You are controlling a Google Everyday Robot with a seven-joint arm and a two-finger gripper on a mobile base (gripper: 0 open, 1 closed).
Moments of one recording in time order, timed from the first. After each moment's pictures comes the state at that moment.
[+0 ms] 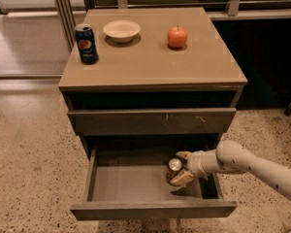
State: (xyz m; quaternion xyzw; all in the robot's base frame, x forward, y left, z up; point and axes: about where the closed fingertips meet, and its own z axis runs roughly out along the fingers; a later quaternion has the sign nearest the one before) arm 0.568 -0.139 0.422 -0.56 0.73 0.20 0.32
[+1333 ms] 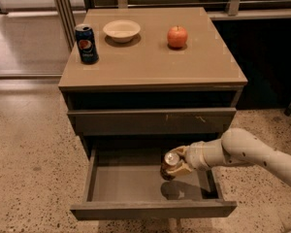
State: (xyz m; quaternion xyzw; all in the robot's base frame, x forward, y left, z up) arm 0.531 -0.104 0.538 -0.59 0.69 0.22 0.35
